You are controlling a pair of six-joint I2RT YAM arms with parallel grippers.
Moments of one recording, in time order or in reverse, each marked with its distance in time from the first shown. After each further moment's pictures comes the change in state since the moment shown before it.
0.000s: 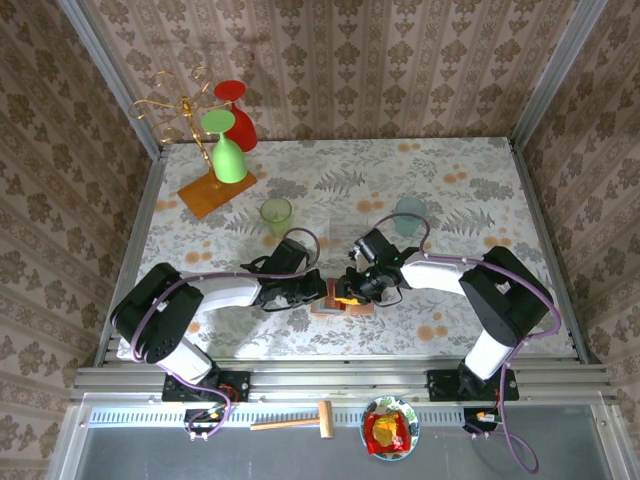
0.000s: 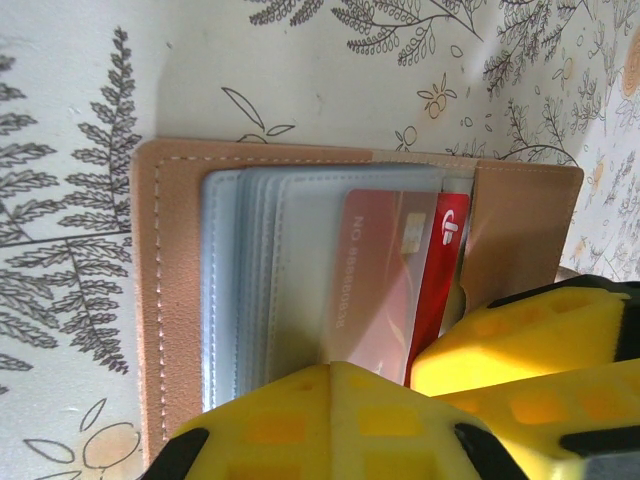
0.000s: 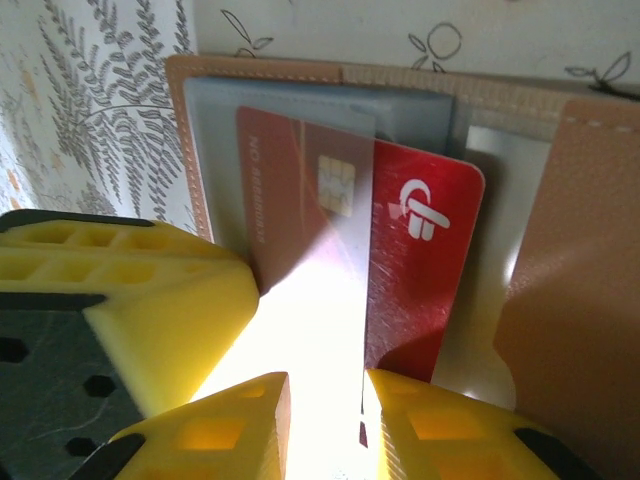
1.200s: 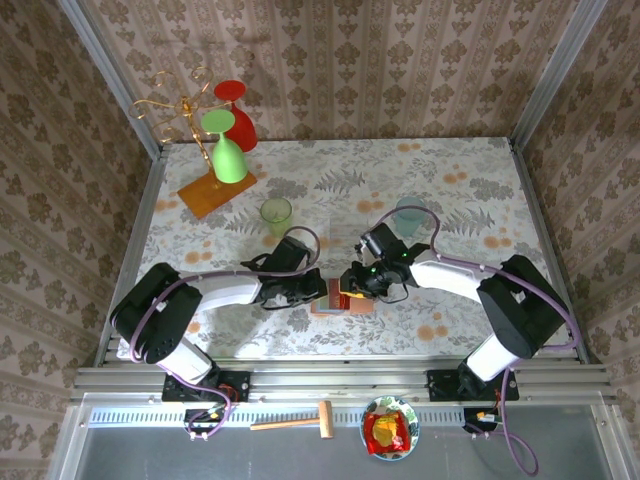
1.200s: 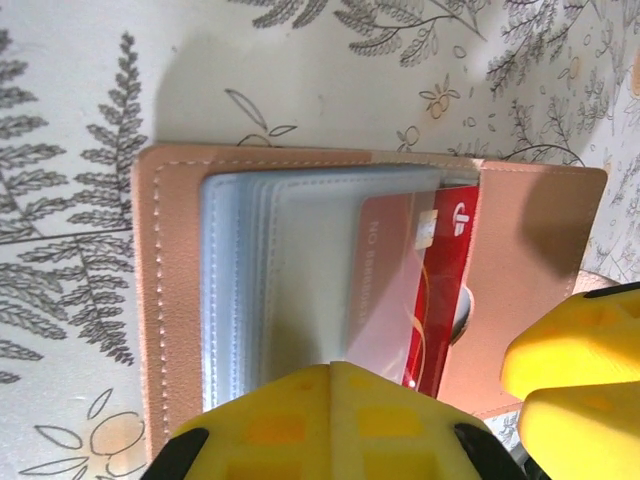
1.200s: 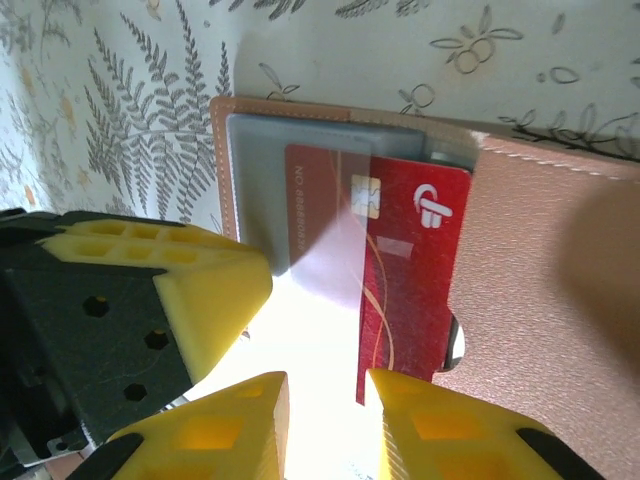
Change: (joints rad) left arm 0.001 -0.003 0.034 -0.060 -0.004 0.010; right arm -0.028 -0.103 0.002 -0.072 0.056 -0.027
